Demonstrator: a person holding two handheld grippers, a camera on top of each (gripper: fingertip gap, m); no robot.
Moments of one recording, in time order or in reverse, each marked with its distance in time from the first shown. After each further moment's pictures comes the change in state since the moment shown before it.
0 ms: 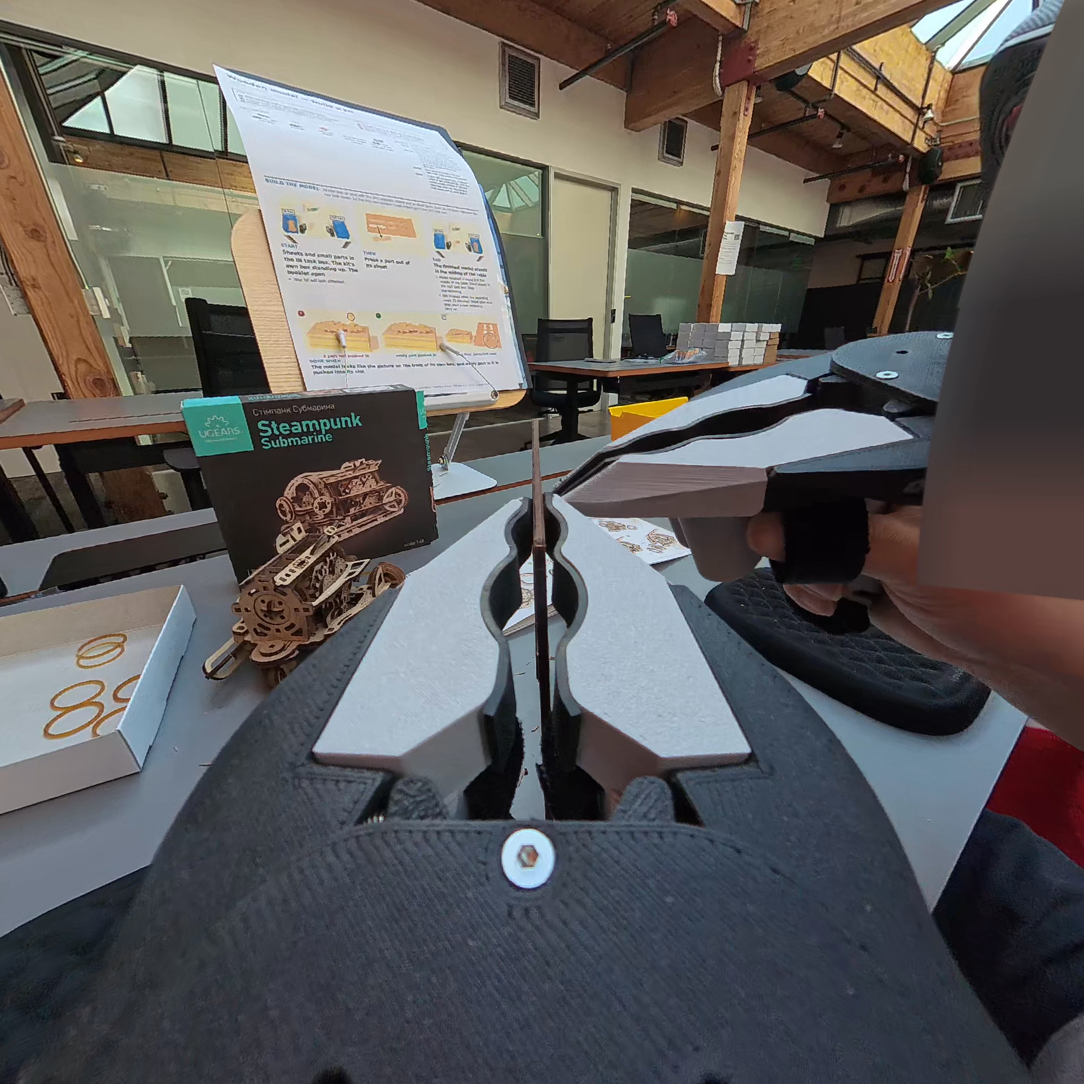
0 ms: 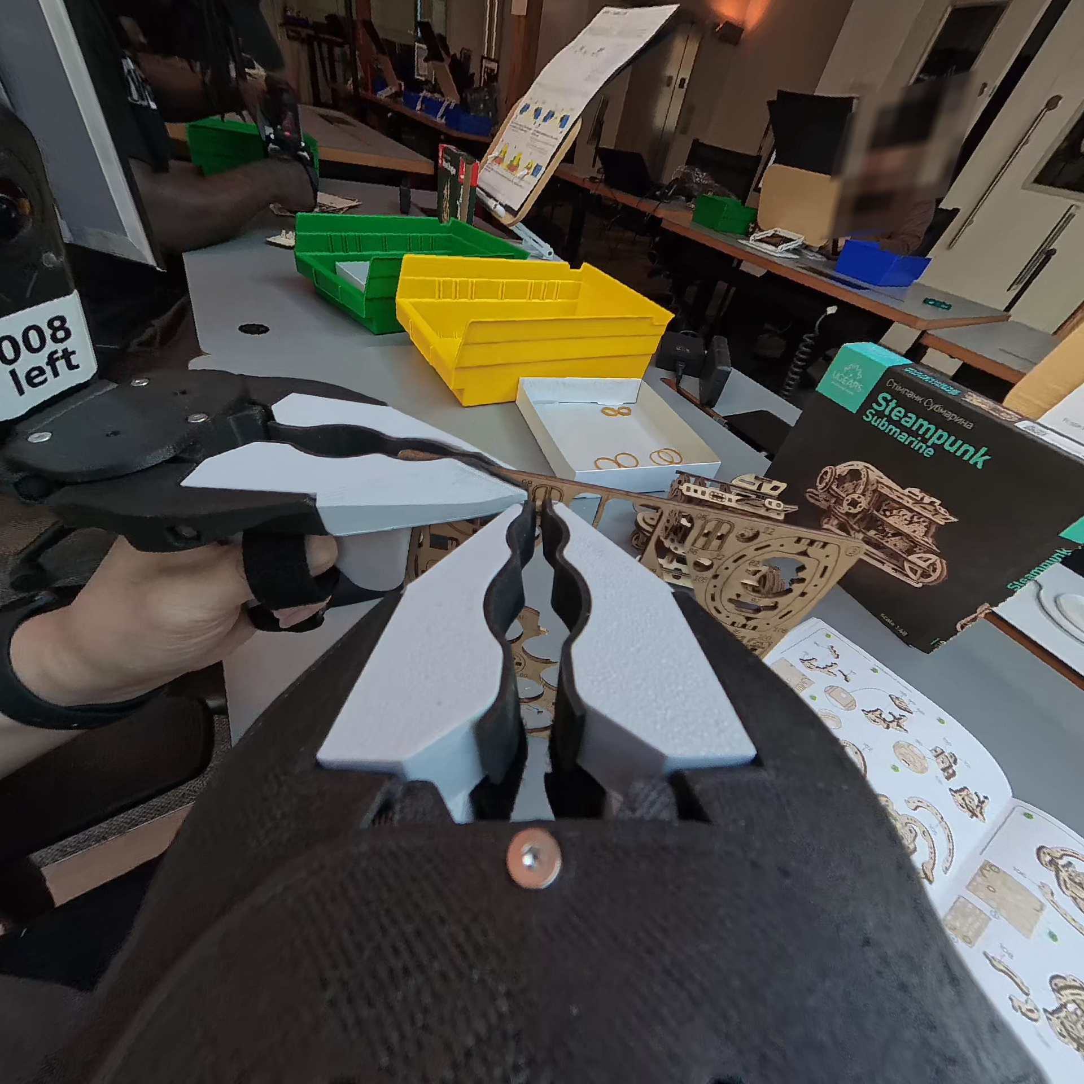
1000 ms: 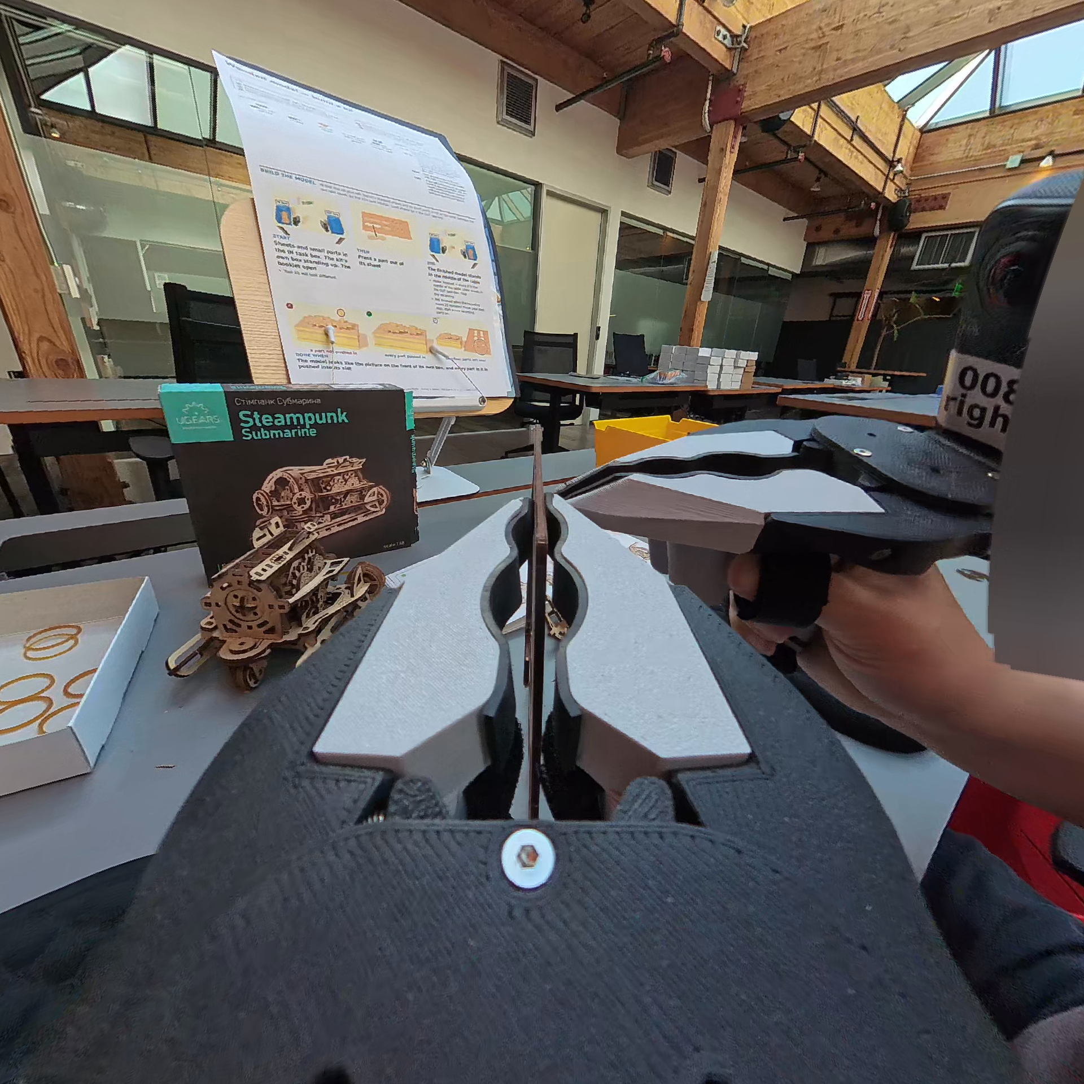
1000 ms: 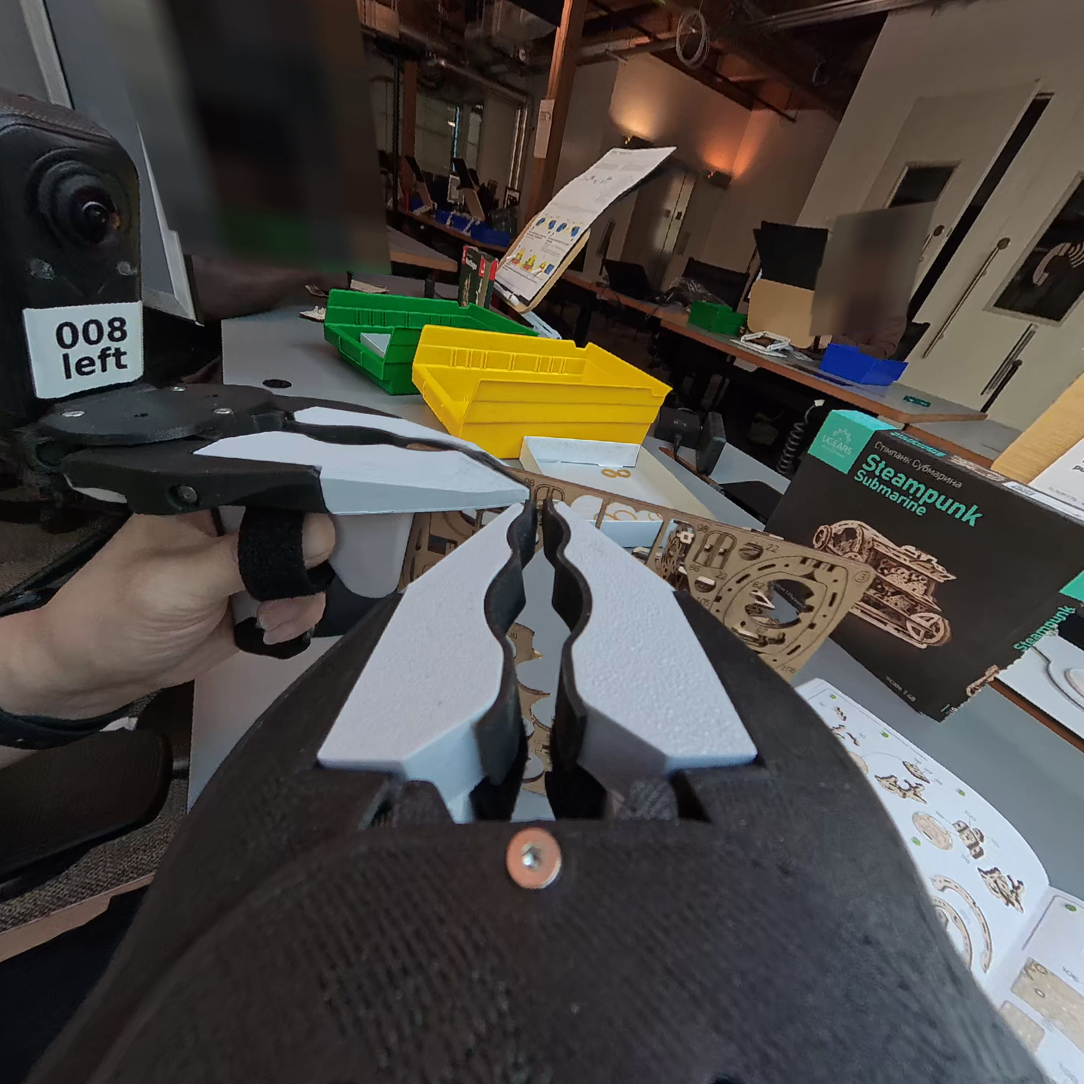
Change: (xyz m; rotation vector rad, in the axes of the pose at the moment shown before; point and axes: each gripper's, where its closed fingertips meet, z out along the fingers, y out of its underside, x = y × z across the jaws) left arm -0.001 0.000 0.000 0.023 0.021 -0.066; right arm 0.000 -0.001 -0.001 0.165 -0.020 -0.040
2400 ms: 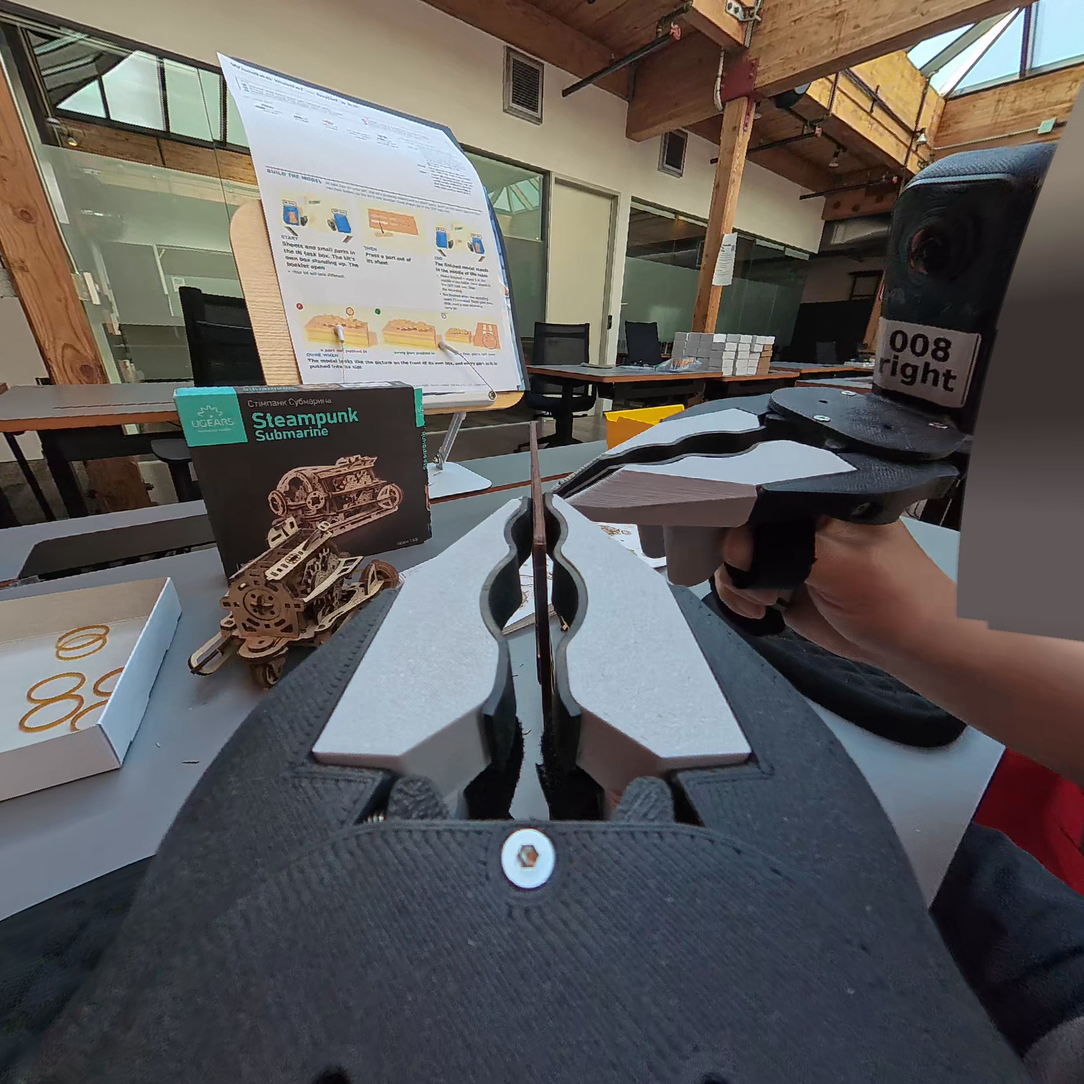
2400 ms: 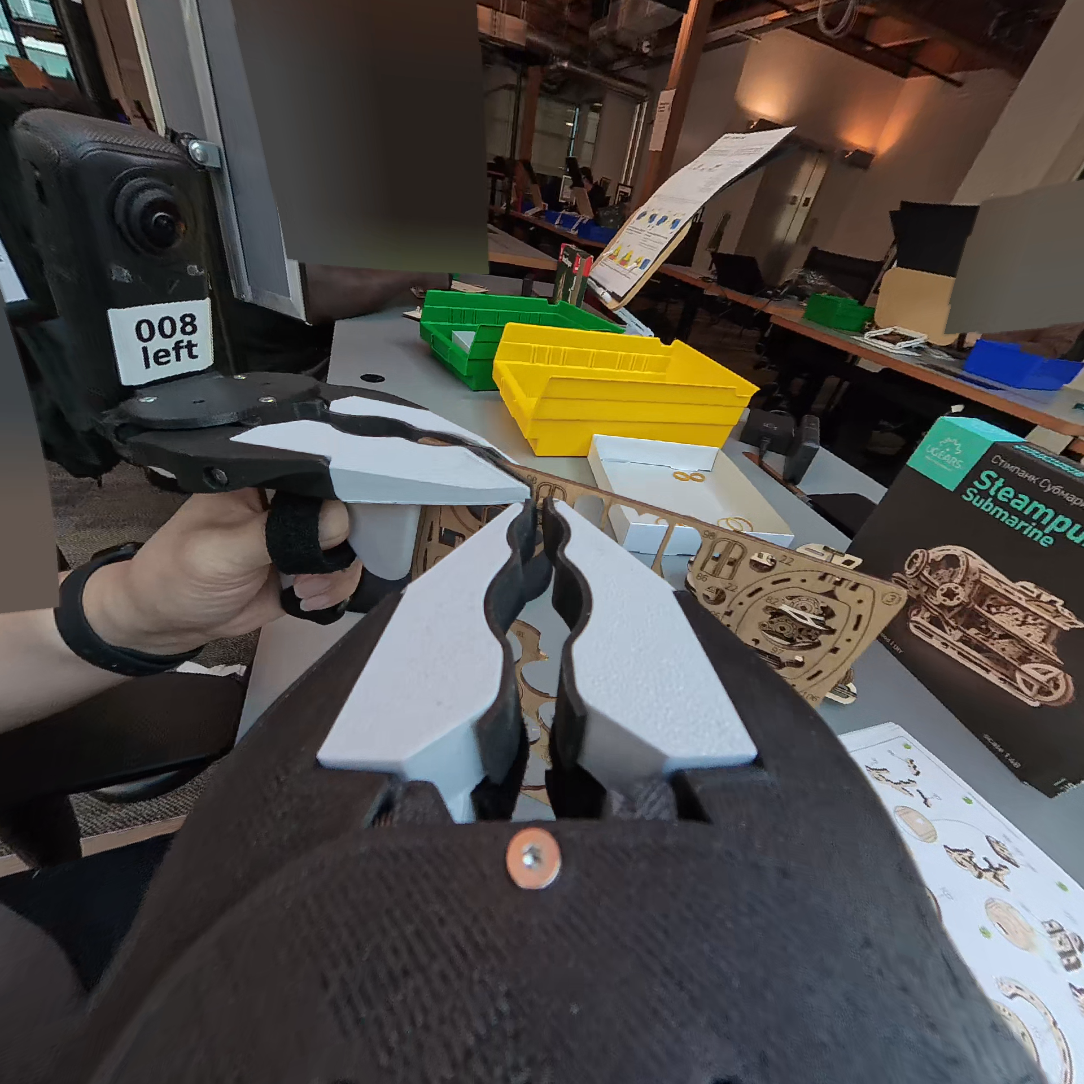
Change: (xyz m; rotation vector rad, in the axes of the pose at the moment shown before) left arm -0.001 0.001 0.000 -0.016 -0.018 0.031; right arm 0.000 0.002 0.002 -0.006 -0.200 0.037
